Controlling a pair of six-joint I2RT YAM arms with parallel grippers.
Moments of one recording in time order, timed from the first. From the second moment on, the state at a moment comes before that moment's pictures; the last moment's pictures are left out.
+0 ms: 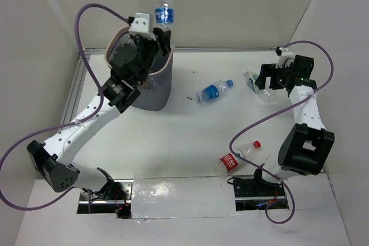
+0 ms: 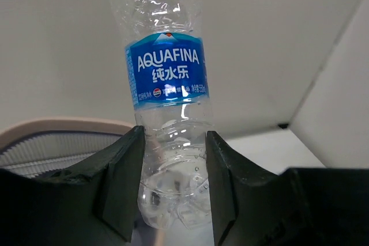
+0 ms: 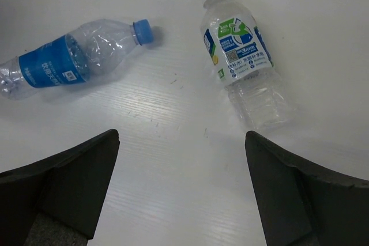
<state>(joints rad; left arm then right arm) -0.68 1.38 1.49 0.14 -0.38 -0.06 -0.32 1.47 1.22 -0.43 -0.49 -0.23</state>
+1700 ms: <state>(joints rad) -1.08 1.09 0.81 -0.13 -0.20 -0.25 -0.18 2.09 1.62 -0.54 -0.18 -0.42</state>
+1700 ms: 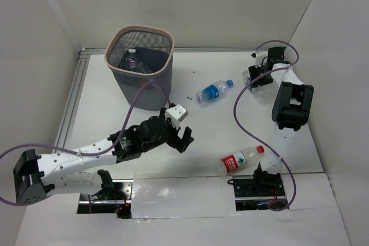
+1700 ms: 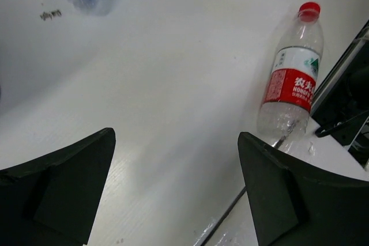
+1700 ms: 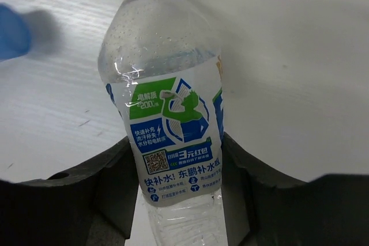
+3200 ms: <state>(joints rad) -1.16 1.21 0.62 0.03 -0.24 -0.26 0.53 2.15 2.34 -0.10 -0.71 -0.01</state>
